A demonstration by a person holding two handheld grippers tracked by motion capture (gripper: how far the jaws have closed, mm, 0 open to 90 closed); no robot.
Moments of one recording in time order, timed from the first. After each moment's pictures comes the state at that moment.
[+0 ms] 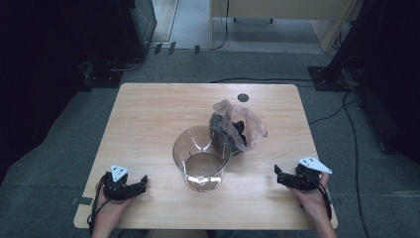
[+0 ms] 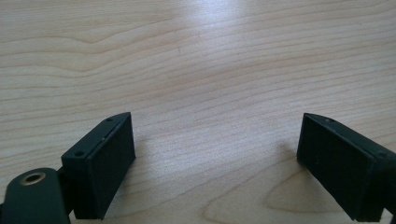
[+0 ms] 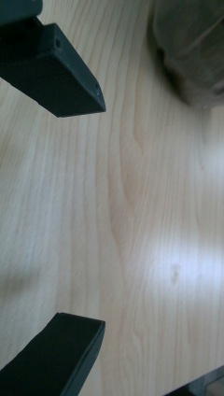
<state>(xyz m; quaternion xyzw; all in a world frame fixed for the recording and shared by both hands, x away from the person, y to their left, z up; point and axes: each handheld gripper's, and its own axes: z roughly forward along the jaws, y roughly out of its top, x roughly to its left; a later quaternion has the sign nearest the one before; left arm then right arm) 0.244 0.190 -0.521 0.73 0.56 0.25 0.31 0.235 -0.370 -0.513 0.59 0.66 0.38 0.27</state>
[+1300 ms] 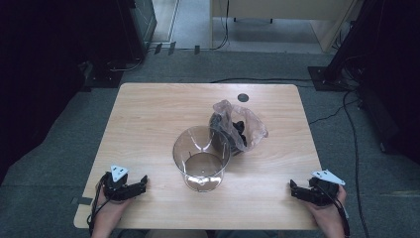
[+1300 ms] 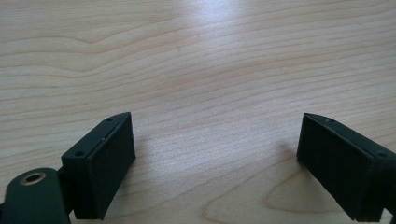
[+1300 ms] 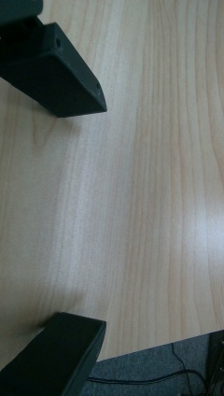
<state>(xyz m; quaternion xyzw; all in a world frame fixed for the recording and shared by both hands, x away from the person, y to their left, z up) 0.244 0.190 -0.521 0.73 0.56 0.25 0.32 0.199 -0.405 -0.527 0.64 0.66 0.28 0.26</state>
